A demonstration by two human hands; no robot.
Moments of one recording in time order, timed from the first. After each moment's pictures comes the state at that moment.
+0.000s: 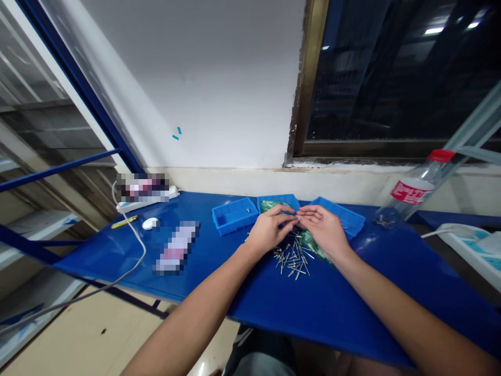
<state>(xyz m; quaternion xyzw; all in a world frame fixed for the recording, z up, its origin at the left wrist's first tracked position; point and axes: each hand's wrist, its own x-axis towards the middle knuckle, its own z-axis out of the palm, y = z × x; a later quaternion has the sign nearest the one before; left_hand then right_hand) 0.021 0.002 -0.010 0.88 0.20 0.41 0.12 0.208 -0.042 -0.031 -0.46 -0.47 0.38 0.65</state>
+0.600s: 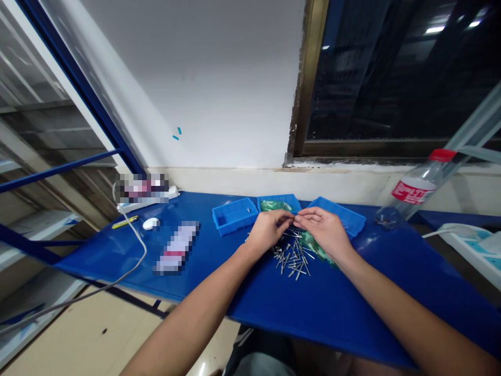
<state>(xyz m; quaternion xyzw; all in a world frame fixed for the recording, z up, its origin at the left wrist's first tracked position) 0.022 0.004 -0.012 0.86 0.28 0.38 0.21 0.208 -0.049 -0.022 -0.47 -0.46 0.43 0.62</state>
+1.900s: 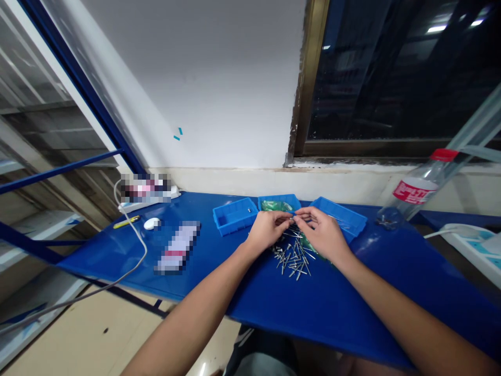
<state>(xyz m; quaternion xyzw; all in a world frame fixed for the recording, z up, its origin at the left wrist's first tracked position) 0.020 0.002 -0.006 0.83 0.33 0.36 0.28 0.209 -0.051 -0.023 -0.52 -0.62 0.23 0.54</state>
